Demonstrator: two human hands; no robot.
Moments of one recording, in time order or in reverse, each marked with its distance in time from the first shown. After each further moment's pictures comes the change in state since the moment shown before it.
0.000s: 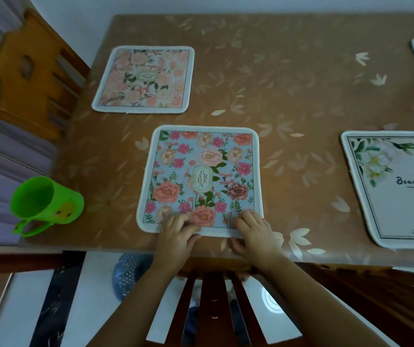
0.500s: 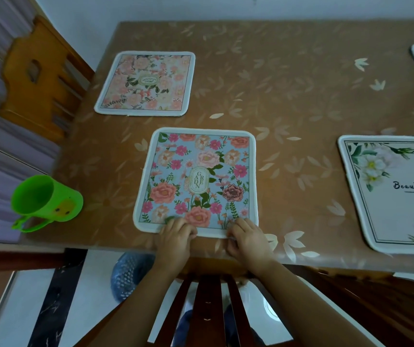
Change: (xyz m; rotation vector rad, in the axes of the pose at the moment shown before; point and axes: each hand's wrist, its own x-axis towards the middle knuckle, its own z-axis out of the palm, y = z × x) left_hand -0.001 0.015 0.008 -0.031 -0.004 -0.113; right_hand -0.003 0.001 0.004 0.051 0.109 -0.081
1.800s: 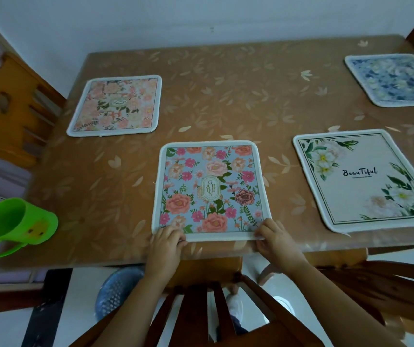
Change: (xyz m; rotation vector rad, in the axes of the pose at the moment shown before) left_hand -0.004 0.034 0.005 -0.003 -0.086 0.036; right_hand -0.072 0.079 -0.049 0.035 -0.013 0.218
